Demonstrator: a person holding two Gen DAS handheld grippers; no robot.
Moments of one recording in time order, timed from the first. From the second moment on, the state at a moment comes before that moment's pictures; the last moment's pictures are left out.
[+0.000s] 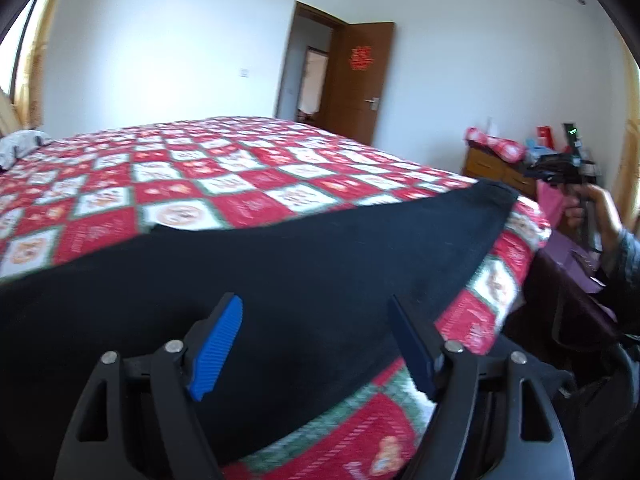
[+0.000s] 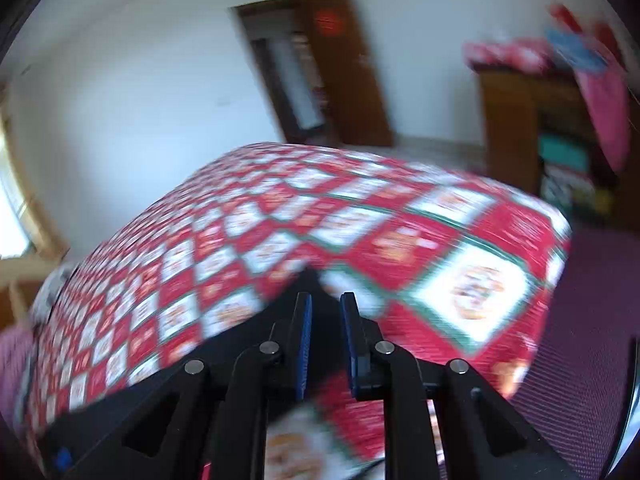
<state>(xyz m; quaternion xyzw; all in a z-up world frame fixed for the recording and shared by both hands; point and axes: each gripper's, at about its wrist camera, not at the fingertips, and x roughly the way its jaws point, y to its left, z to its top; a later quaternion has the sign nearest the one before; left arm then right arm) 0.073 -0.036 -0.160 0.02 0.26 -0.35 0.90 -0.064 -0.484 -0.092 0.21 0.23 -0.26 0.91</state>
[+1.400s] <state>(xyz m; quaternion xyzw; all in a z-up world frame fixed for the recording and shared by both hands) 0.088 -0.029 -0.179 0.05 0.33 -0.25 0.91 0.043 -0.252 -0.199 -0.04 0.44 -0.01 0.90</state>
